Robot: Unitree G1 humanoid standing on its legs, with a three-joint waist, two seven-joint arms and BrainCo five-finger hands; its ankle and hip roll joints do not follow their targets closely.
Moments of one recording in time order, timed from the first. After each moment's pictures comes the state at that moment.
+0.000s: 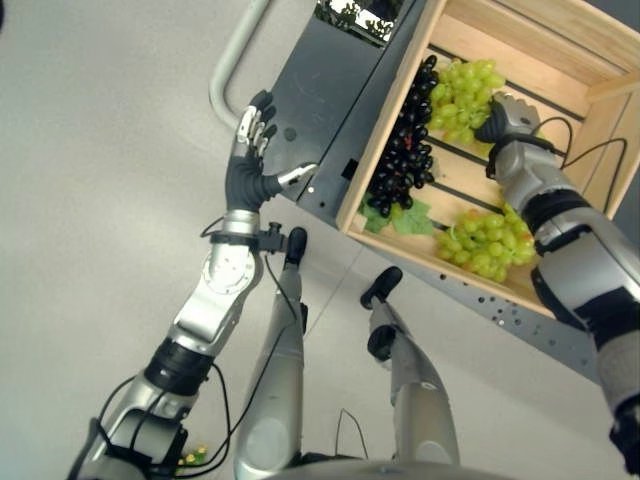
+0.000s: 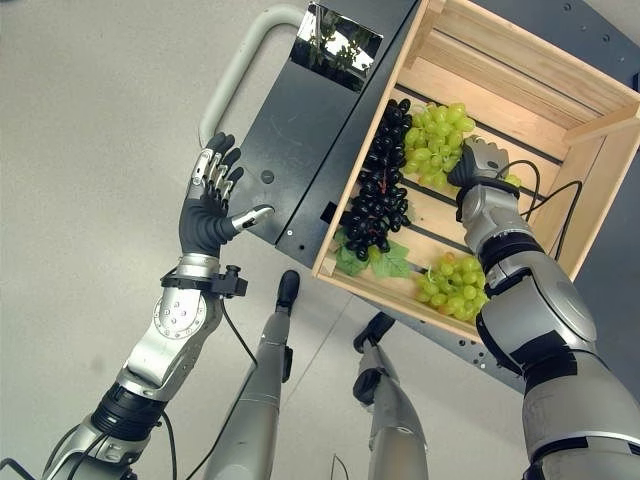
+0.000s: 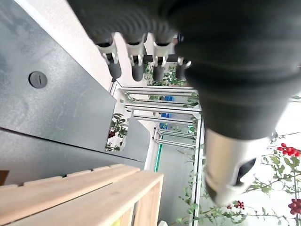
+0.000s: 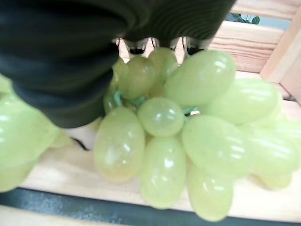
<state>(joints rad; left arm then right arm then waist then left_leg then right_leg) -0.44 0.42 -0.30 -0.18 -0.30 -0.17 0.36 -1.32 -0.60 0.68 1.29 -0.34 0.08 -0.26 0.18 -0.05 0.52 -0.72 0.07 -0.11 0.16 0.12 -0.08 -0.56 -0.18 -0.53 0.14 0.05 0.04</state>
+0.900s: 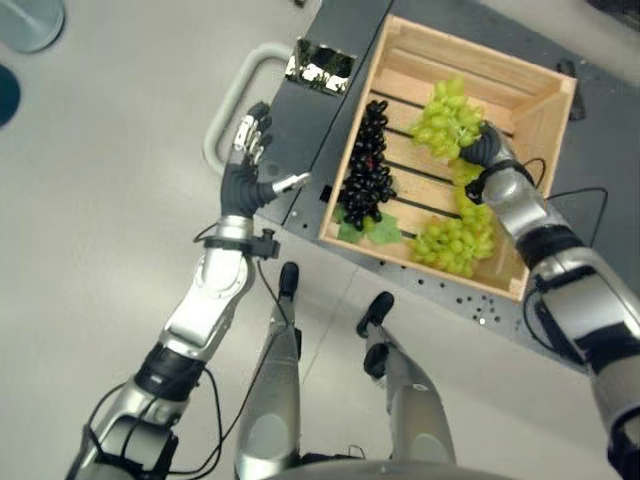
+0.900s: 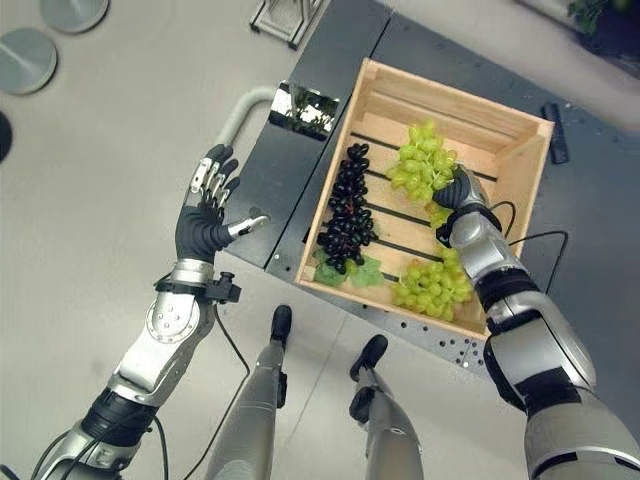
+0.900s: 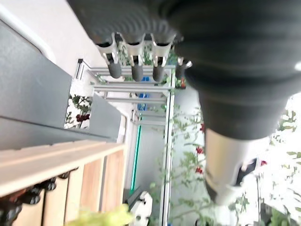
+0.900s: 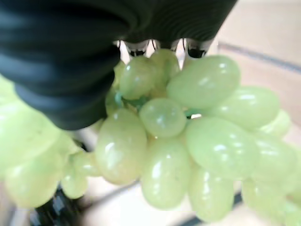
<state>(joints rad) -0.35 0.47 -0.27 -0.17 -0.31 -0.16 0.32 -0.96 -0.61 0.35 0.80 0.00 0.05 -0.28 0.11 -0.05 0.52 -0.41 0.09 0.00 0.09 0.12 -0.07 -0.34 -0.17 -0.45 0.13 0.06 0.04</state>
